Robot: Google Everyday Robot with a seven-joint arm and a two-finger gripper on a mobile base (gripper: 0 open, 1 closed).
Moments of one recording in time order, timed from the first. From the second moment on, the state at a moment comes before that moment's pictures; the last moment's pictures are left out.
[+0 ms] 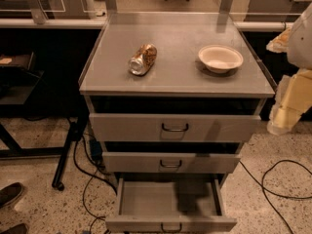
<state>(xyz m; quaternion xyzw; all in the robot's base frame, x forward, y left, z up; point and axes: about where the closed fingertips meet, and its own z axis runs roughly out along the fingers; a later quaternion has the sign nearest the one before) 0.438 -0.216 0.977 -0.60 0.78 -0.04 0.16</state>
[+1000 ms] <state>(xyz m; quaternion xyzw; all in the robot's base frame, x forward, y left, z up) 0.438 -0.216 0.977 -0.60 0.78 -0.04 0.16</state>
